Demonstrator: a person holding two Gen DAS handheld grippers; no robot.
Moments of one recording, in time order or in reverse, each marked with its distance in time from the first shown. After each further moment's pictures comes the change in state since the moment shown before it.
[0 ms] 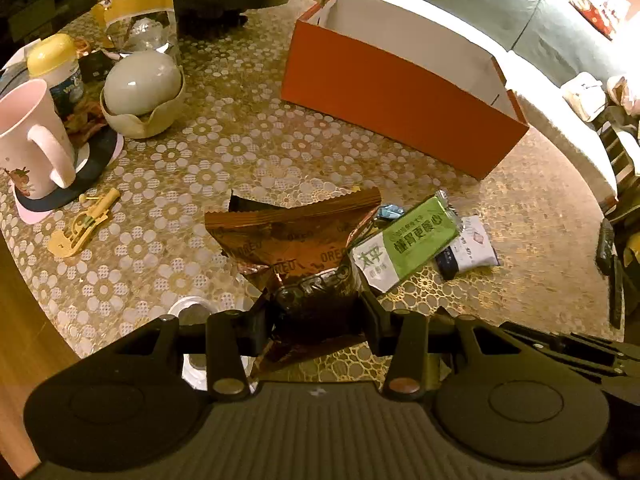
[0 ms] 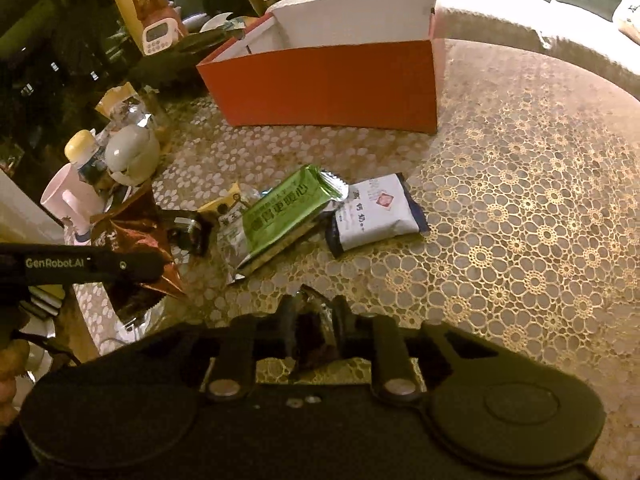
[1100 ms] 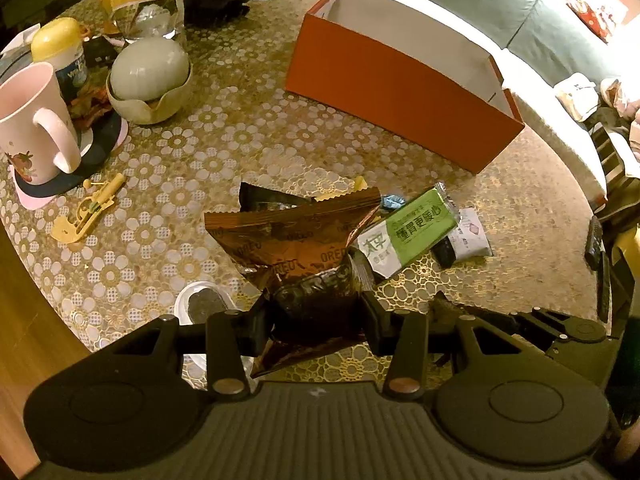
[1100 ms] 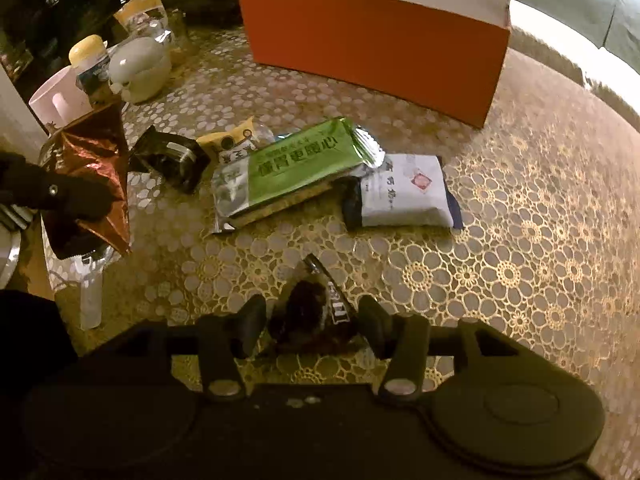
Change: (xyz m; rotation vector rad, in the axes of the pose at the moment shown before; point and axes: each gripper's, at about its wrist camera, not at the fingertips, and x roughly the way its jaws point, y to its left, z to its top) left arm -0.005 0.012 -0.003 -0.019 0.030 -0.037; right arm 0.046 0.021 -0.007 -0.250 0.091 -0.088
